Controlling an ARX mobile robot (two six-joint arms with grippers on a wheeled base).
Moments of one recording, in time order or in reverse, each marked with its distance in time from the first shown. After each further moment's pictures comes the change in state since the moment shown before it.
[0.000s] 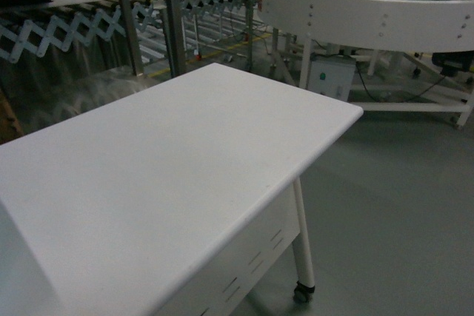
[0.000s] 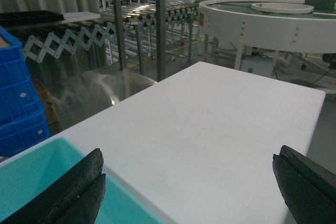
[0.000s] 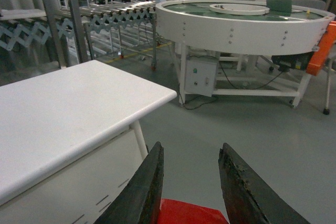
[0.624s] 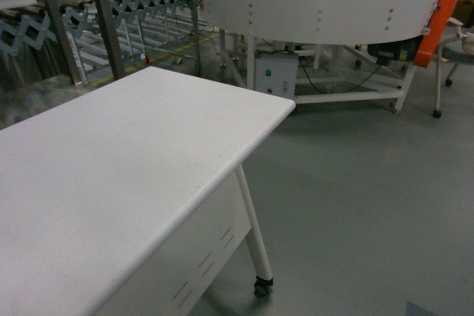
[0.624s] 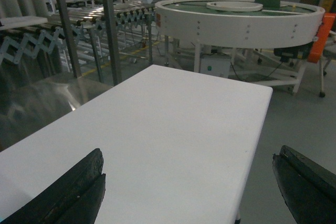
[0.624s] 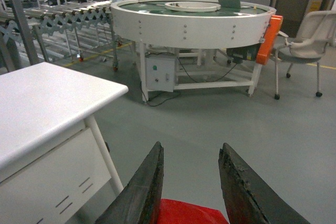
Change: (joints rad) left arm 0.000 0.000 0.000 0.000 0.000 0.000; right arm 0.000 0.000 0.000 0.000 0.000 0.000
